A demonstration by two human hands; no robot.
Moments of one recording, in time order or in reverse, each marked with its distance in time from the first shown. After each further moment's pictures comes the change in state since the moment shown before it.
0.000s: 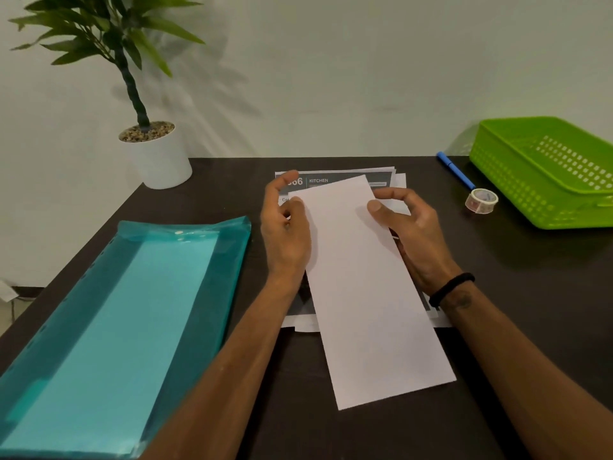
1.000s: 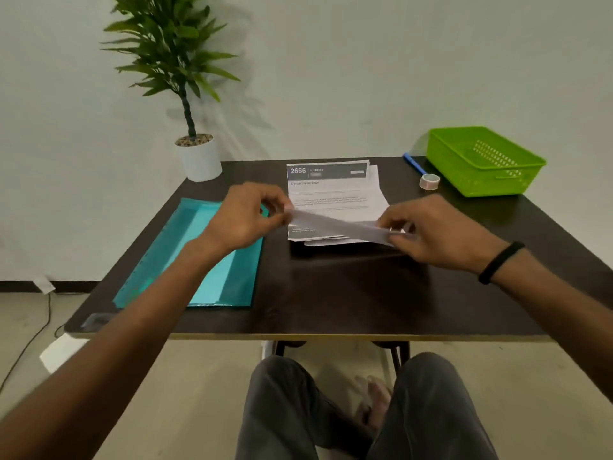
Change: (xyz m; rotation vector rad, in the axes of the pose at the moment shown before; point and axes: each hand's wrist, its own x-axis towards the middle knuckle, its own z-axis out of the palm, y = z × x) left_hand -0.068 0.139 -0.148 0.778 -0.622 0.353; right_hand -0.174 -0.103 -0.048 -1.177 -0.361 -0.607
